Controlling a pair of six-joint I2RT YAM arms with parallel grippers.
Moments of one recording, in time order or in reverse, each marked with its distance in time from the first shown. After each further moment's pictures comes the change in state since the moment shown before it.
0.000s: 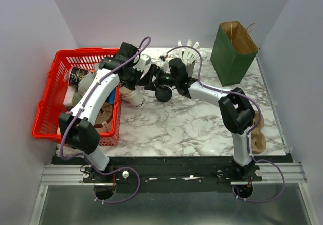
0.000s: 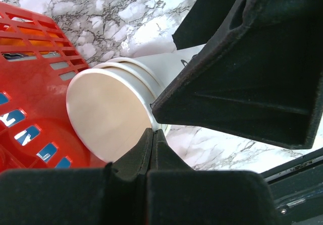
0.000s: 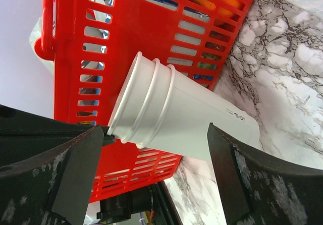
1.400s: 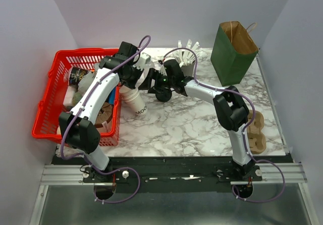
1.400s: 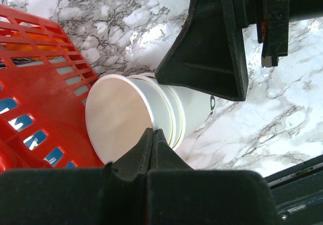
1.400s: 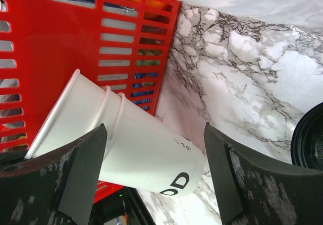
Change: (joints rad) left arm 0.005 0.008 0.008 0.019 -0.006 -0.006; right arm 0.003 0.090 0.105 -0.229 0.090 -0.110
